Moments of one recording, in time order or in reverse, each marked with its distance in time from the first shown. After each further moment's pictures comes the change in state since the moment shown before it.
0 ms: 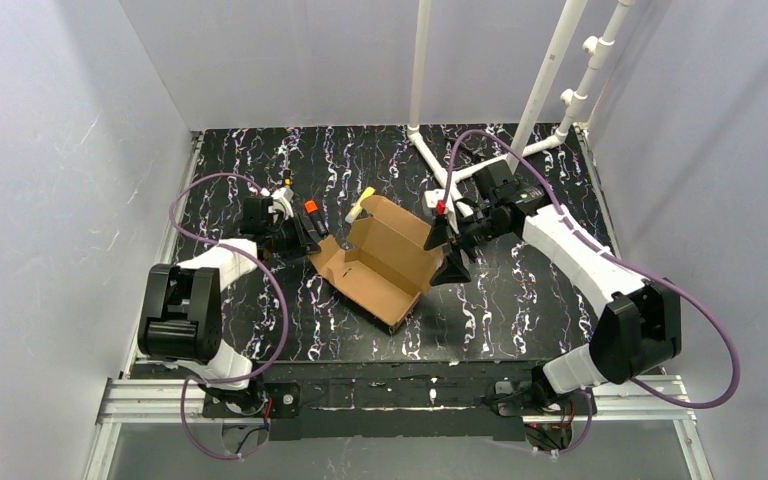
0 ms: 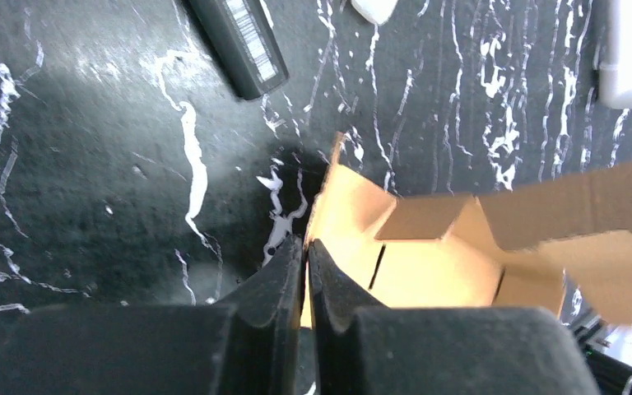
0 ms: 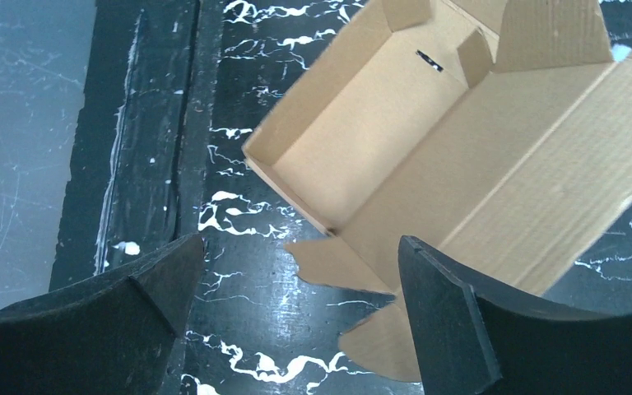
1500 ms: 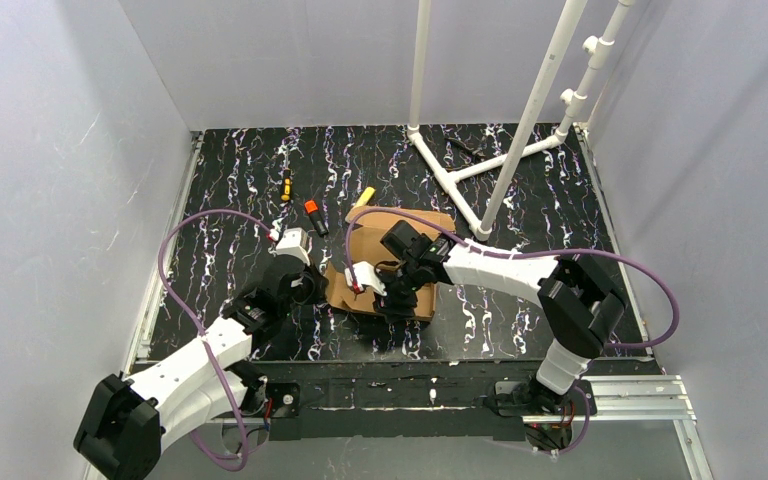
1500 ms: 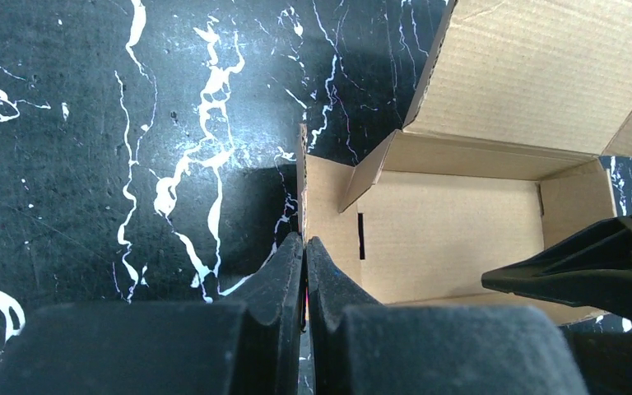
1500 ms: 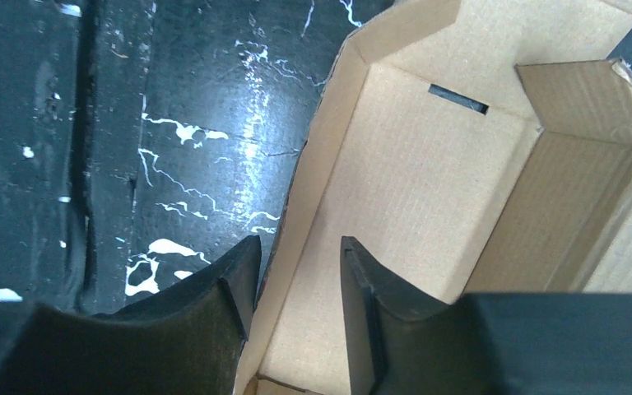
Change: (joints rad) left arm -0.494 -0.661 -0.381 -0.033 -0.620 -0.169; right arm 0.489 0.233 -0.129 0.375 0.467 0.144
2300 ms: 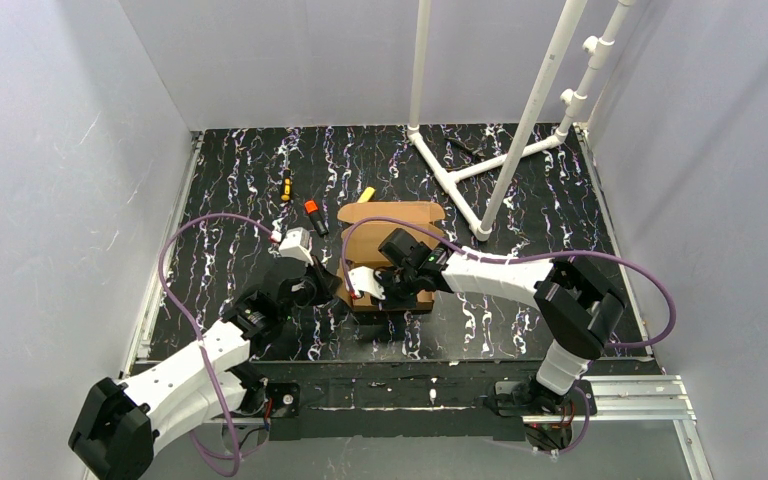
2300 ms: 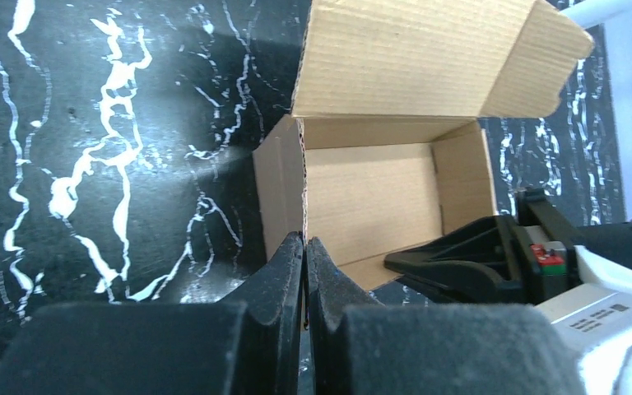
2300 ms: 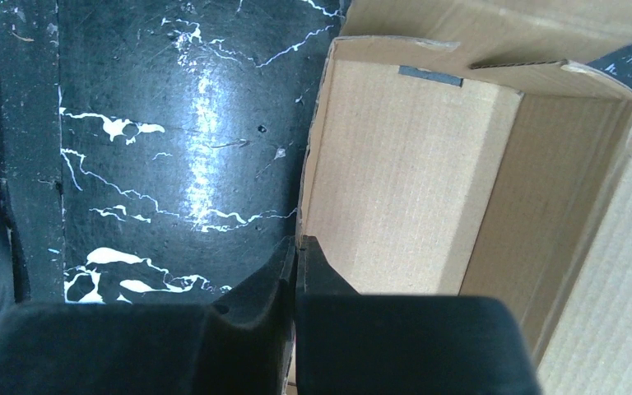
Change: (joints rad) left arm -0.056 -0.033 0.002 0.040 0.052 -0.132; right arm 0.029 0.000 -0.046 0.092 0.164 0.009
